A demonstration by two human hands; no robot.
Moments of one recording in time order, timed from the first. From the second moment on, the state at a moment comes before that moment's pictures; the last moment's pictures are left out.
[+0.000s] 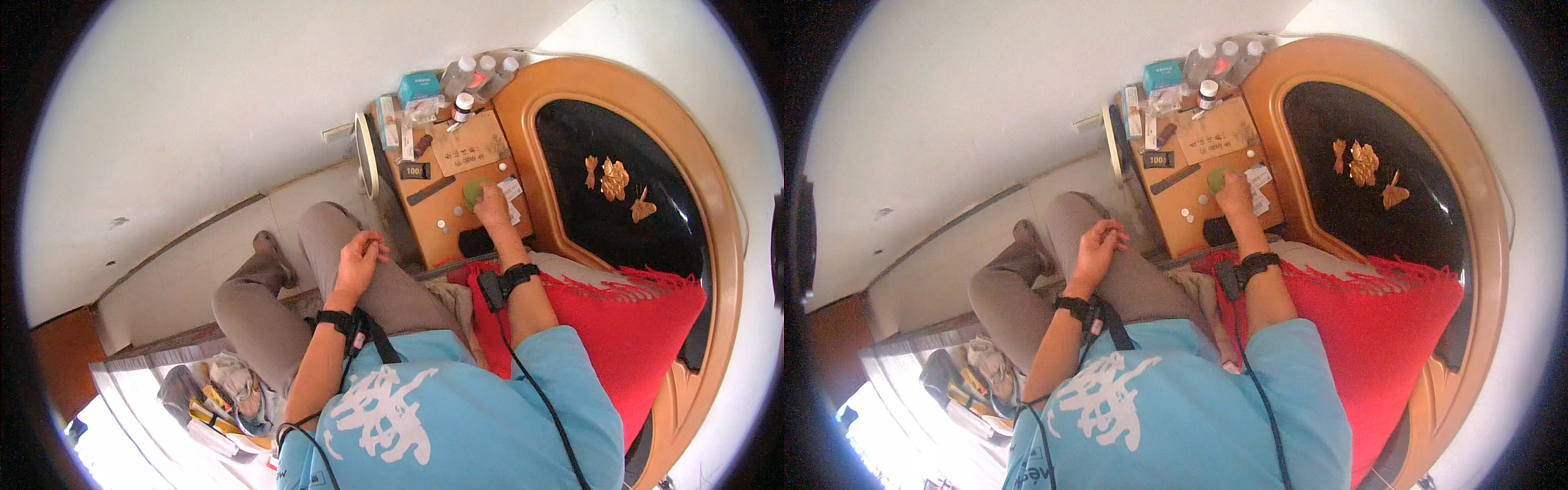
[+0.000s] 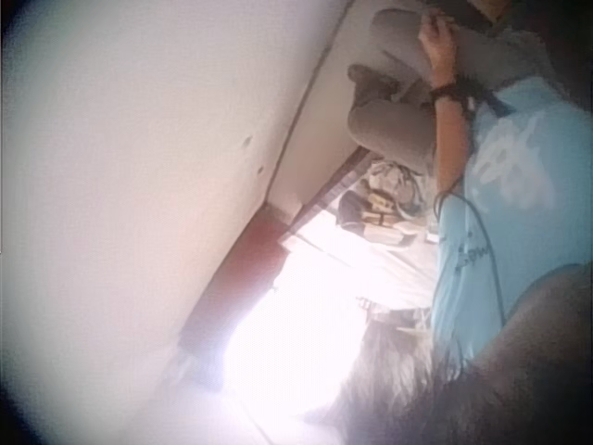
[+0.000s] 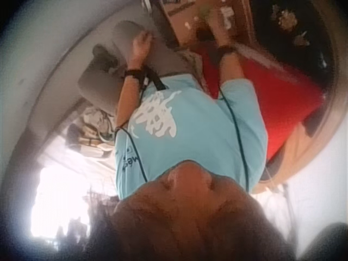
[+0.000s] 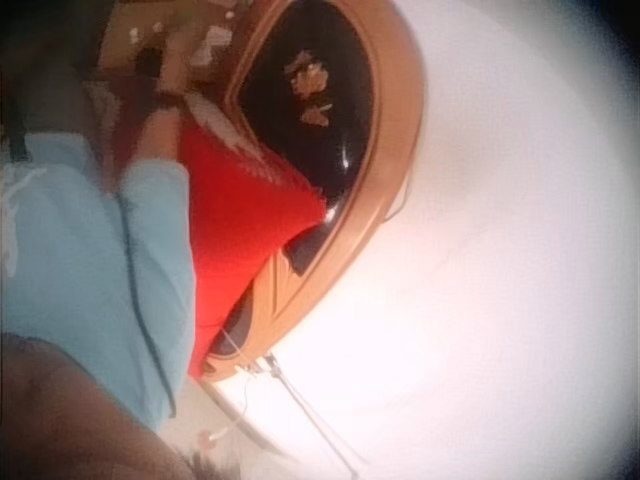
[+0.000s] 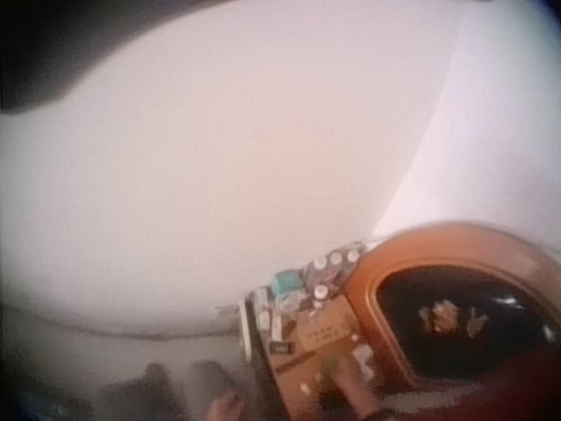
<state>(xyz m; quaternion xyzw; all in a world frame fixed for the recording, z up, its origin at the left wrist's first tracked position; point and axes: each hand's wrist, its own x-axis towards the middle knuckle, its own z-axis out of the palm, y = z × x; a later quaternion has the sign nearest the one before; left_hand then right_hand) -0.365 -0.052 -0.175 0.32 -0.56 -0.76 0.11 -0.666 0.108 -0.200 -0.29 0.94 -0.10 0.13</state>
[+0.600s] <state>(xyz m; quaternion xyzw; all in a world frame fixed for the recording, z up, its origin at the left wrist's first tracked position) -0.368 -0.050 -0.173 0.35 -0.55 -0.75 0.11 -0.708 0.043 -0.249 0.34 0.55 -0.70 0.30</state>
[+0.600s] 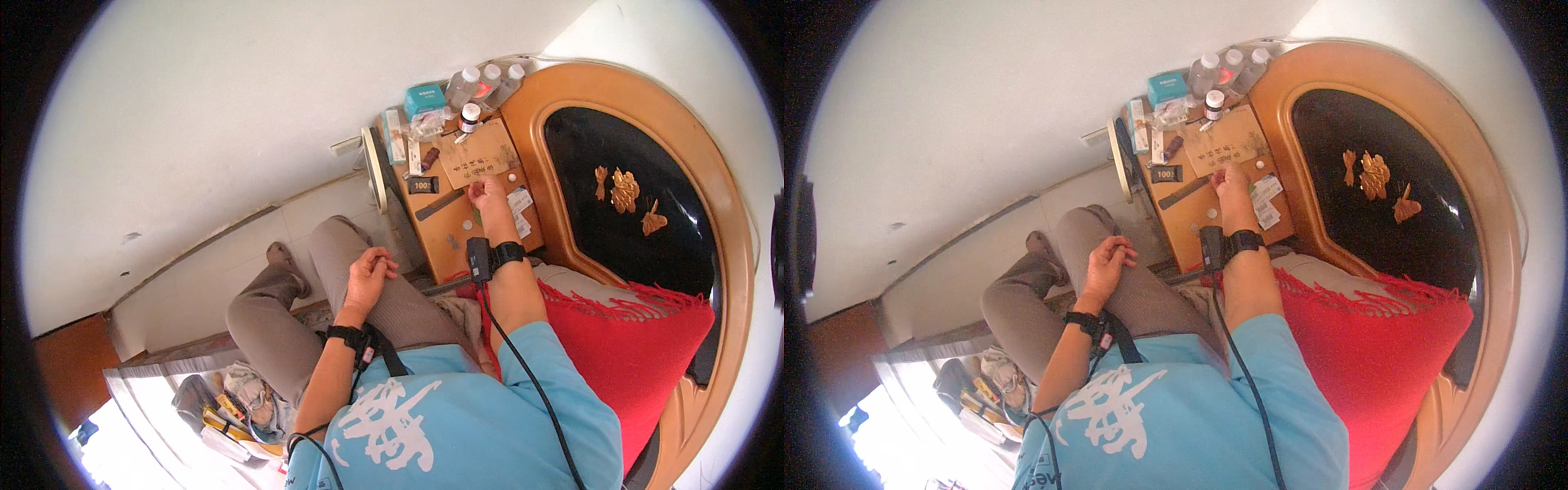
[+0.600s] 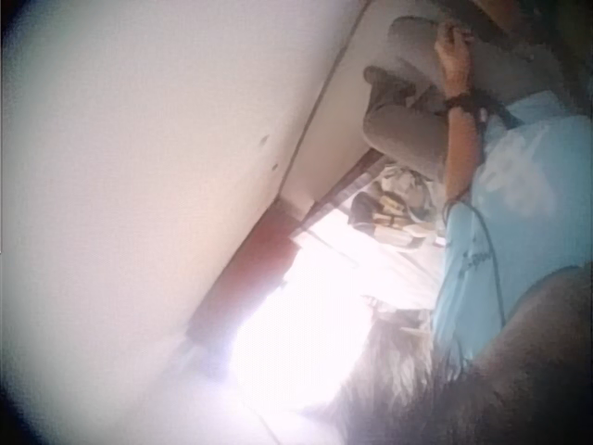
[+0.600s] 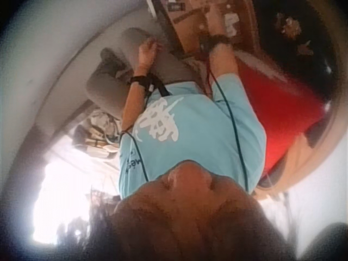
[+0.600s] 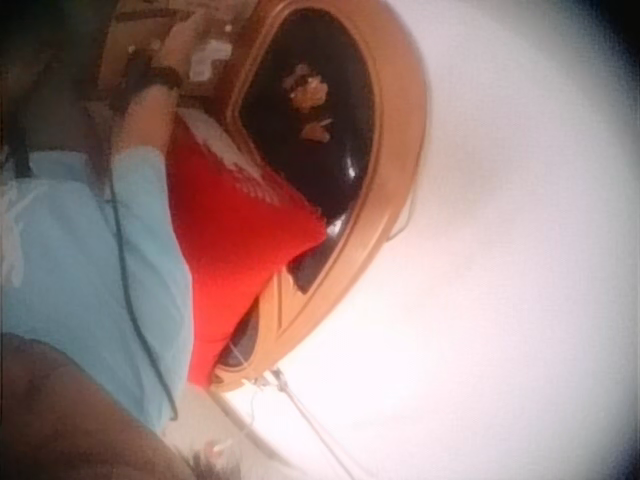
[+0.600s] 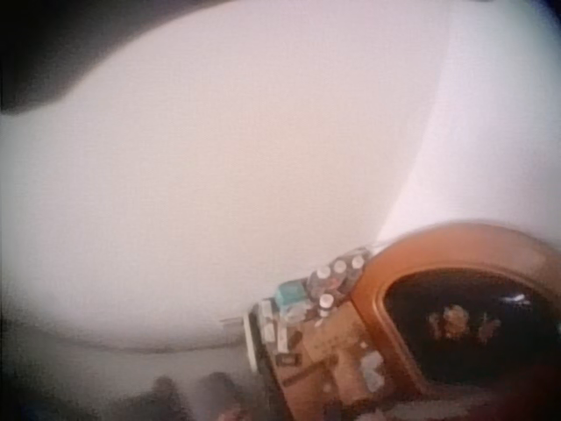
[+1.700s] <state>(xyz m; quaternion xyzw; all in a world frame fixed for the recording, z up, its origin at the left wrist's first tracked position) -0.365 -0.050 -0.174 0.34 -0.55 -0.75 0.13 -0.643 0.067 -0.197 0.14 0.73 -0.66 0.10</state>
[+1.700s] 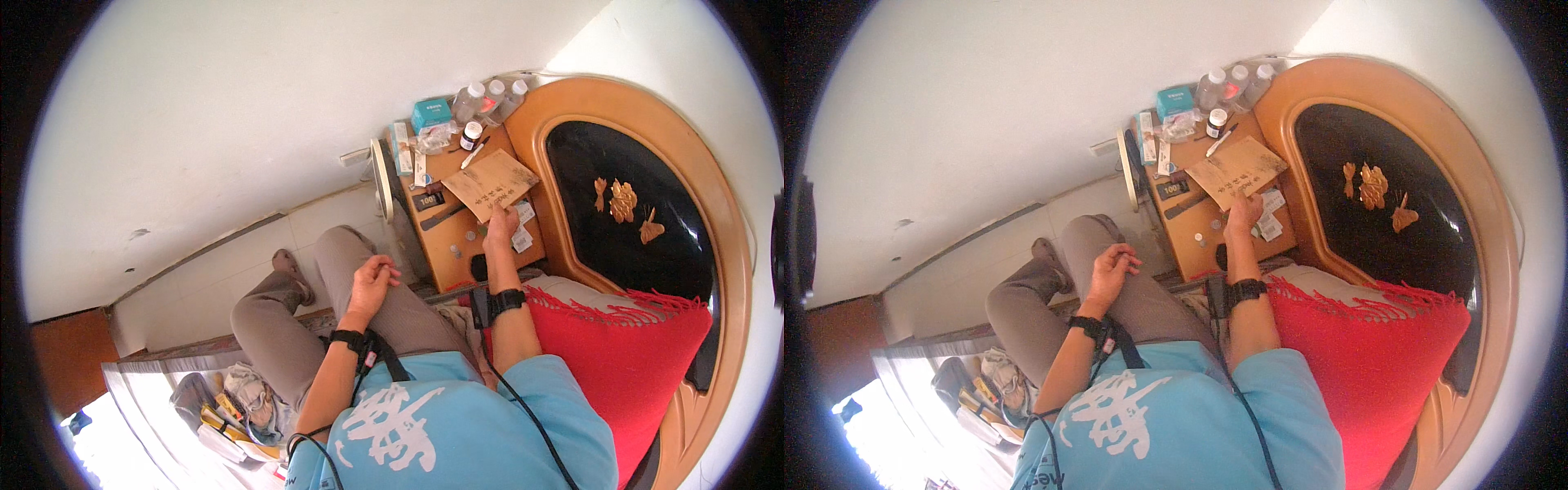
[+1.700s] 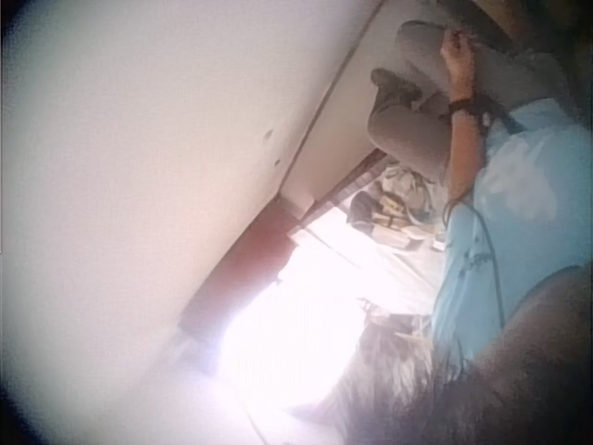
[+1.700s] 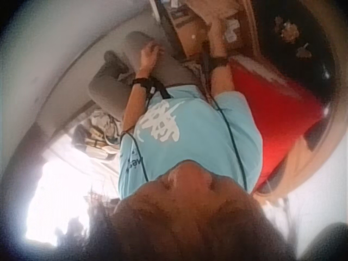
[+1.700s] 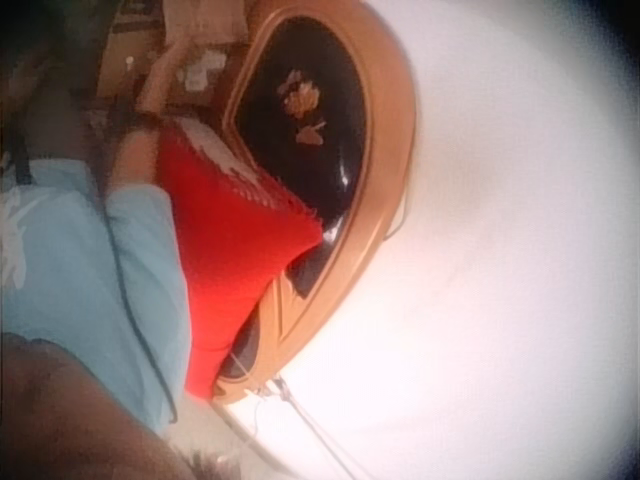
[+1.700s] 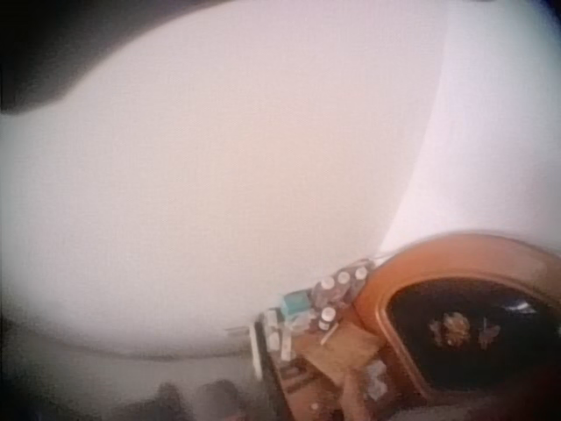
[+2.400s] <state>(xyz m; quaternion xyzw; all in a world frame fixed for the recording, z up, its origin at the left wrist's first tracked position) -0.330 -0.065 -0.093 0.24 -0.40 -0.87 0.19 -0.505 0.054 -0.084 -0.18 0.58 -0.71 0.34</state>
